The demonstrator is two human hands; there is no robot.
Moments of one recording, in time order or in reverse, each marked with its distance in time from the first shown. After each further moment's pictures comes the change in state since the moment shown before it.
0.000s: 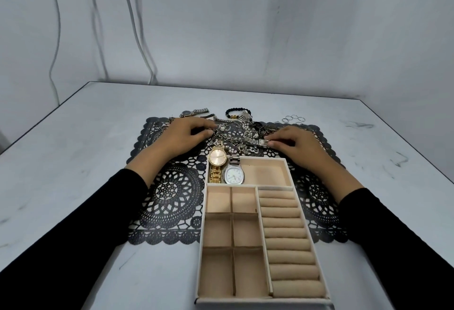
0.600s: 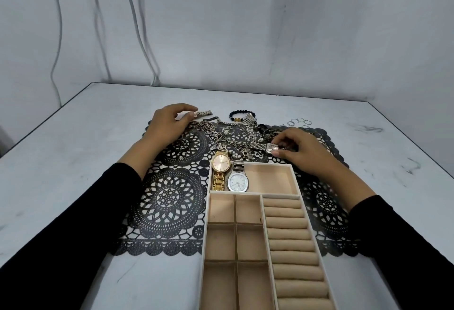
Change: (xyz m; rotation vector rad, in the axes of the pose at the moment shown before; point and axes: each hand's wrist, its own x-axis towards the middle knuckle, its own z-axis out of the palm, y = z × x) left_hand 0.017 -0.028 -0.021 -0.017 0.288 -0.184; right_hand 0.004 -0.003 -0.001 0.052 -0.053 0.033
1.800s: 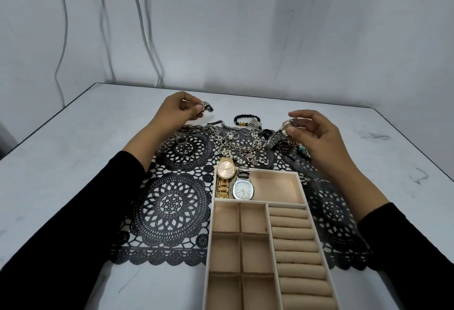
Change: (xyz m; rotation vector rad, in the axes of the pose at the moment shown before) left_hand 0.022 0.017 -0.007 -0.489 -0.072 -0.121; right_hand 0.002 -0.026 -0.012 0.626 0.248 0.050
